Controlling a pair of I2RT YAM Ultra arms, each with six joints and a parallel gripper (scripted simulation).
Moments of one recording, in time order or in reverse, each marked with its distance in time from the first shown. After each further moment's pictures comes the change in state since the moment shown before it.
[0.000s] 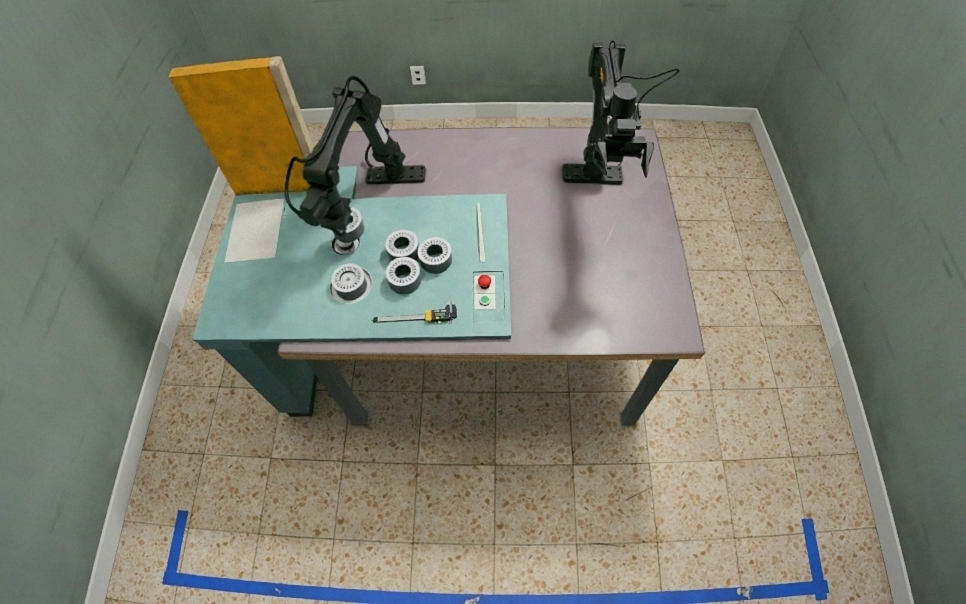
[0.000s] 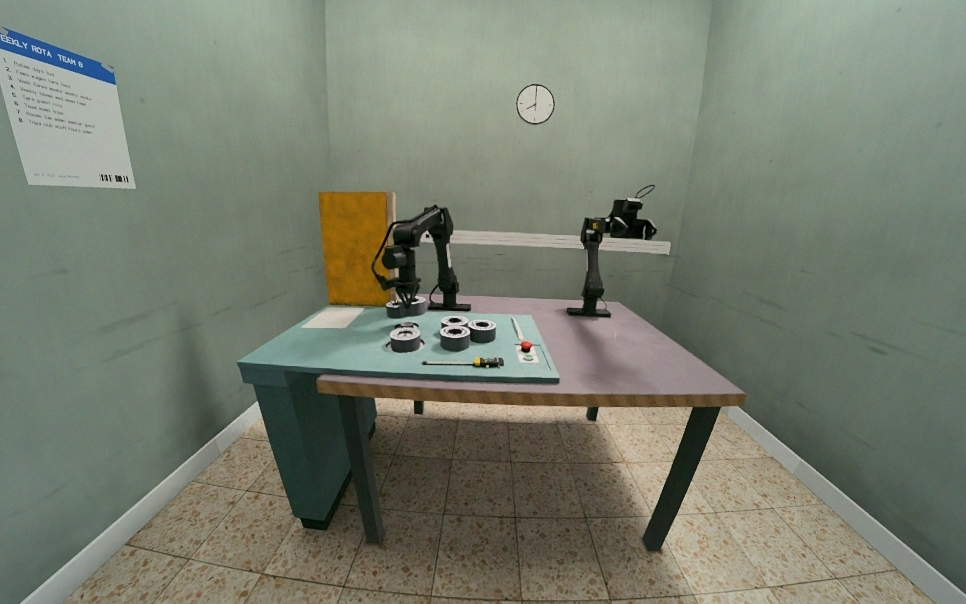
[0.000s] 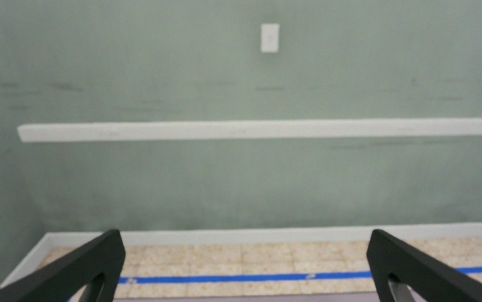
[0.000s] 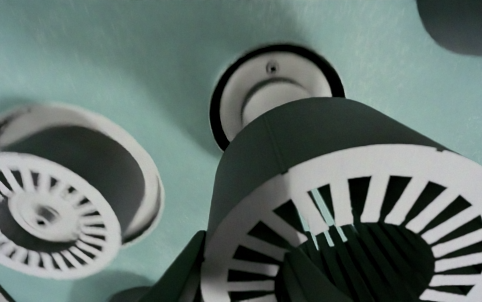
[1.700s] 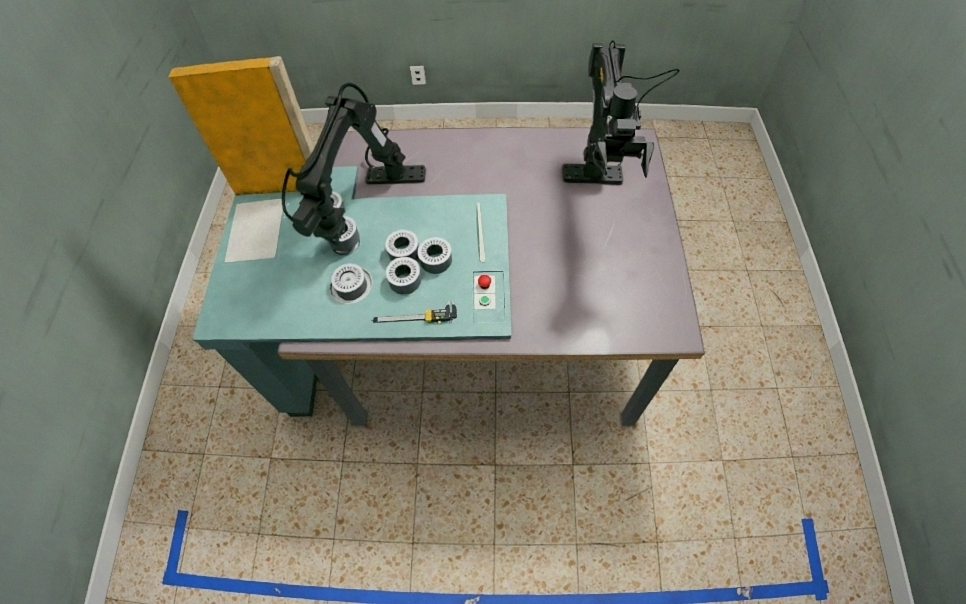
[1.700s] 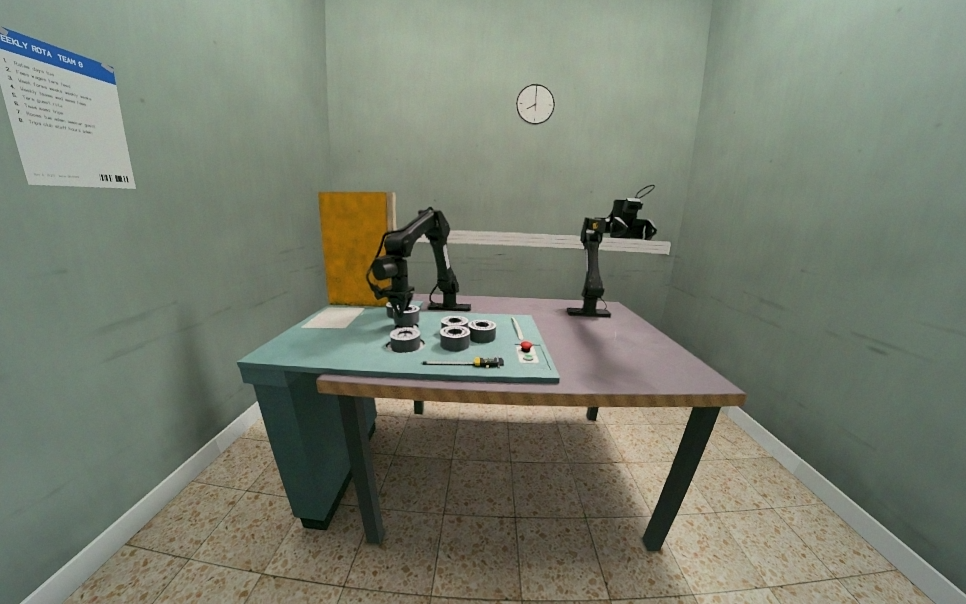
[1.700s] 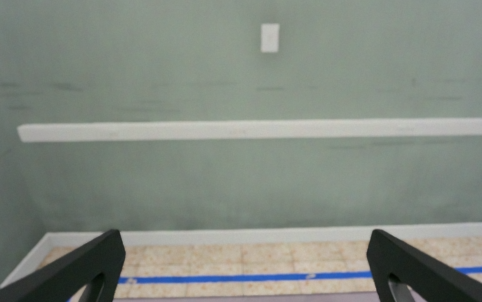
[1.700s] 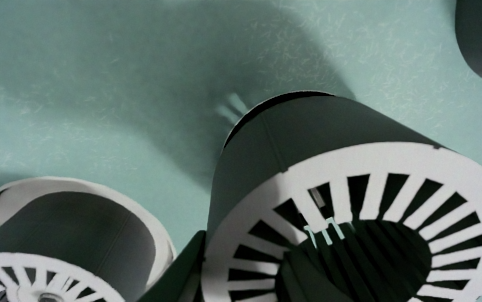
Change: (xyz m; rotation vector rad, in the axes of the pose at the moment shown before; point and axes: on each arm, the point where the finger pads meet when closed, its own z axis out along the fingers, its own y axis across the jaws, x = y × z) left arm 0.000 0.000 0.000 0.000 0.000 0.000; right arm -0.023 0.009 0.033 0.018 0.002 0.075
